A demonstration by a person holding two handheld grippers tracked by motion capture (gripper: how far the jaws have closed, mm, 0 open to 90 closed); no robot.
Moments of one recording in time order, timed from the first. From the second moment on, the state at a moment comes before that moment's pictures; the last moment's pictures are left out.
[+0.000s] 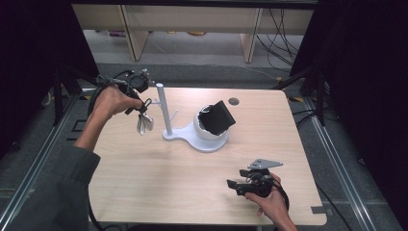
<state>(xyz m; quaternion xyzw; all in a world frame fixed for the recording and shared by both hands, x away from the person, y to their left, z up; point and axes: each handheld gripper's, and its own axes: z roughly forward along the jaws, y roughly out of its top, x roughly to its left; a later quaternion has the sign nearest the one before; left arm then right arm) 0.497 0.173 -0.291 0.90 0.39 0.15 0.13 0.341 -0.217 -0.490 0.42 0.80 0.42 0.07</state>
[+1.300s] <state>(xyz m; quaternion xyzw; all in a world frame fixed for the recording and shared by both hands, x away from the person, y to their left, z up) 0.495 0.163 -0.313 0.90 0.38 0.16 0.15 0.341 -0.216 -0.491 0.42 0.80 0.42 0.07</state>
